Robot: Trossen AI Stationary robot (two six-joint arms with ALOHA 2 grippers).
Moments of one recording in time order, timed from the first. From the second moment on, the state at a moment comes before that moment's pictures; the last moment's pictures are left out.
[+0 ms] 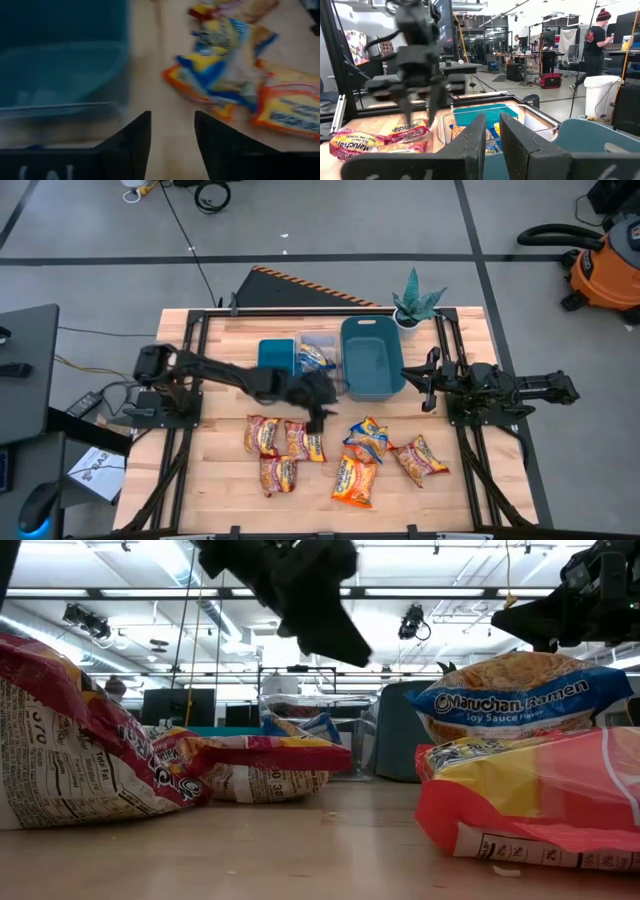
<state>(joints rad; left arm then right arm) -0.06 1.76 1.22 -0.13 -0.02 -0.02 0.03 0.01 0.01 0.14 0.27 0.00</state>
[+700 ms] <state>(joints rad) -0.22 2.02 1.43 -0.24 -0.08 -0.02 0.03 0.01 0.01 0.14 0.27 0.00</state>
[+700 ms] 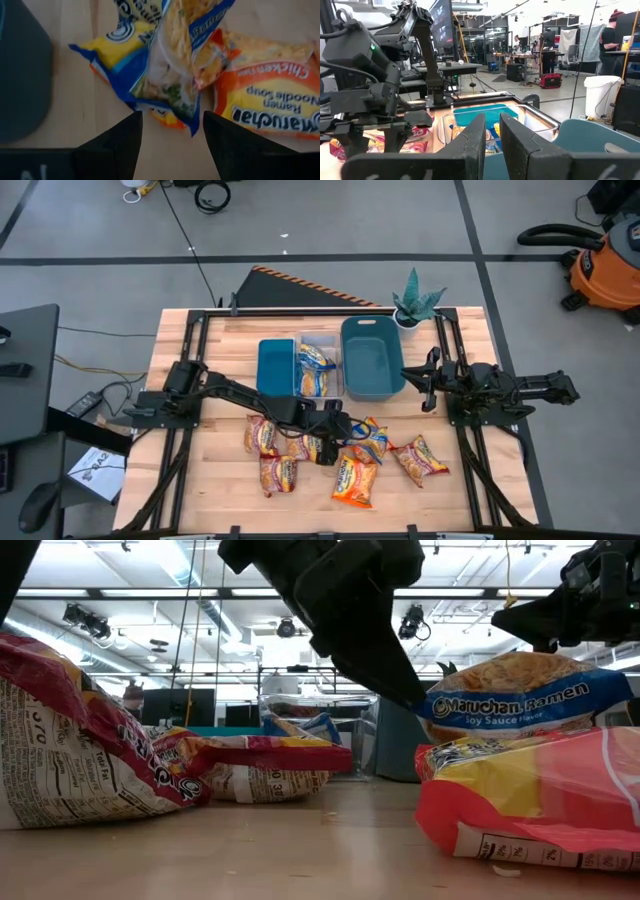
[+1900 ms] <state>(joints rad) -0.13 1.79 1.43 -0.29 -0.03 0.09 0.03 0.01 0.01 0.14 0.27 0.00</state>
